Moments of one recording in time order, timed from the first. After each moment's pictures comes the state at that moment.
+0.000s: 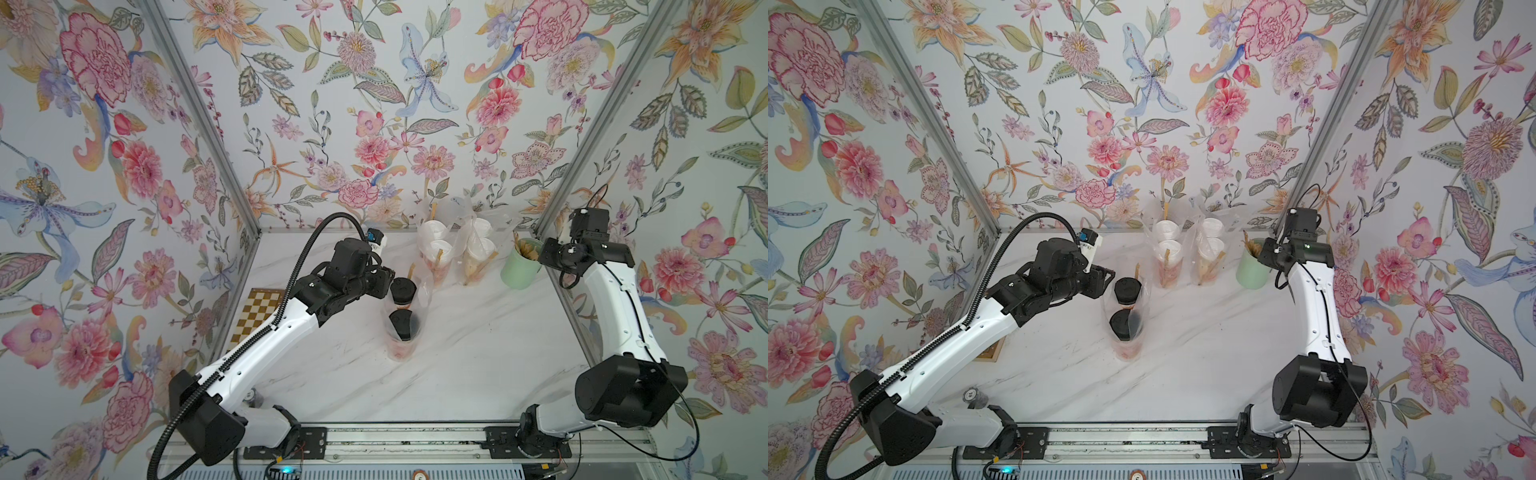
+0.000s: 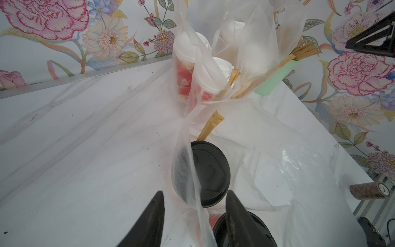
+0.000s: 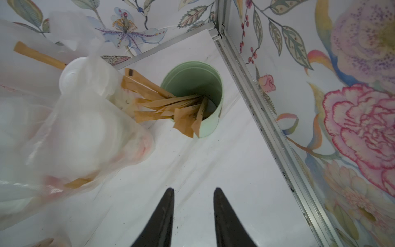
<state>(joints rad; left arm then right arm) -0.66 1.35 1.33 -0.56 0.01 -0.24 -0.19 1.50 1.52 -0.85 0.02 0.21</state>
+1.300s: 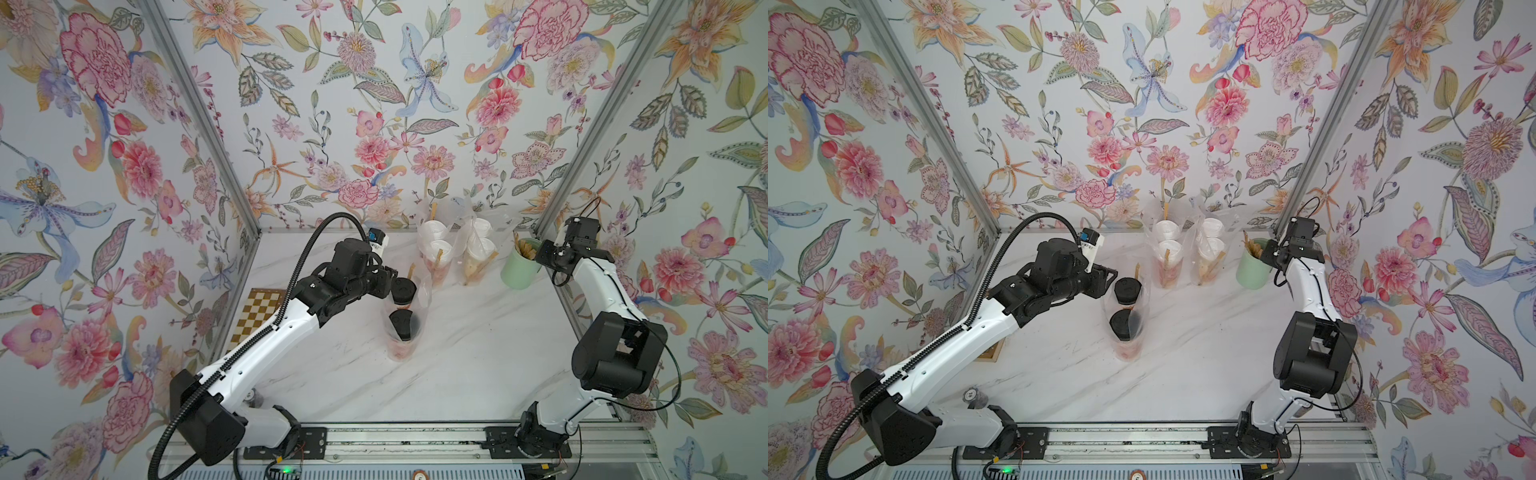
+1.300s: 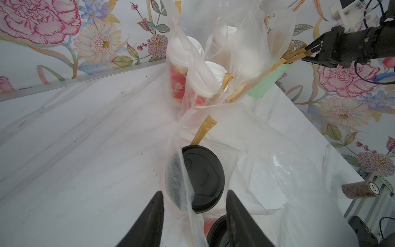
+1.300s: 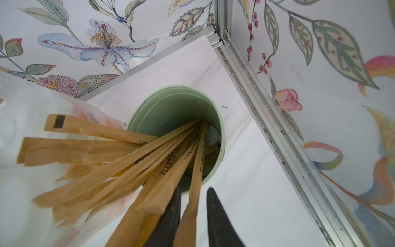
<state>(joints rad) -0.66 1.36 1.32 -0.52 0.03 -0.24 -0.25 1.71 1.47 -0.54 -0.07 0.21</state>
